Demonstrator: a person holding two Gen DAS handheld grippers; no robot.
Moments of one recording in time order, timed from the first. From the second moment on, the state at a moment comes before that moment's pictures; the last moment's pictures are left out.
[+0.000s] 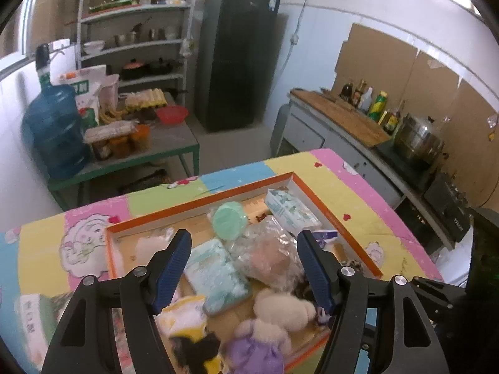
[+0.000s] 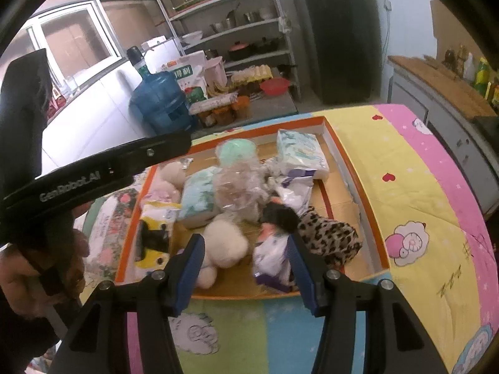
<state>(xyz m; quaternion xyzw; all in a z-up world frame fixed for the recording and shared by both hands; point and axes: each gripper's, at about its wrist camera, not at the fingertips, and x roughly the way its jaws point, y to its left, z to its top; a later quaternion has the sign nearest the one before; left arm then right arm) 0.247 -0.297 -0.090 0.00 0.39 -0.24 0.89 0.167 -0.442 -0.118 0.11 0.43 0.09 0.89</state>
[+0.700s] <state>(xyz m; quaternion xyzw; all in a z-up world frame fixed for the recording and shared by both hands) 0.086 -0.148 -0.031 -0.02 0.32 -0.17 0.93 0.053 -0.339 -0.068 0.08 0.38 0.02 0.92</state>
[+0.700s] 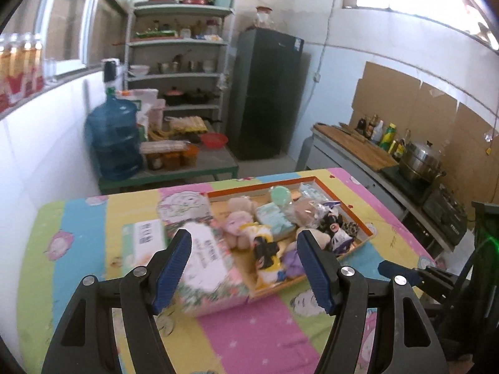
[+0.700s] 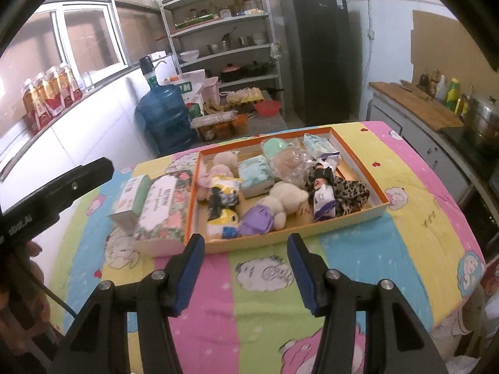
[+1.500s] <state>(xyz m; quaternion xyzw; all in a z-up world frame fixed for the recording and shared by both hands) -0.073 -0.054 0.035 -0.03 0.25 -0.06 0.97 -0.077 -0.250 0.033 0.04 0.25 0.00 0.97</state>
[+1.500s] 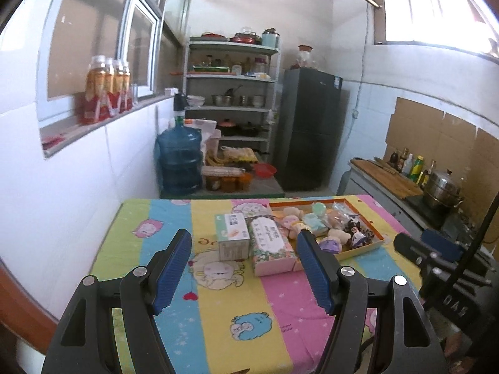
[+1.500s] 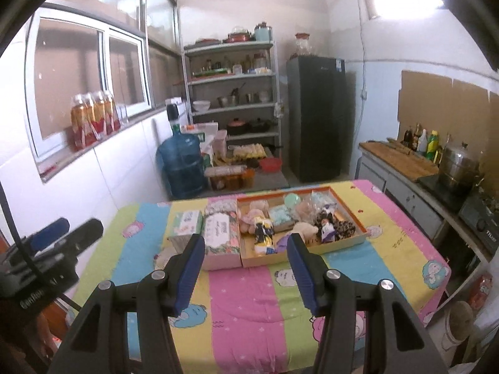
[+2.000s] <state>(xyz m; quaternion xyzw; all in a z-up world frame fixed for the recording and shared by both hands) -0.101 -0.053 0.044 -0.02 0.25 -0.07 0.97 -0.108 -0.241 0.043 0.04 0.25 -0.01 0.97</state>
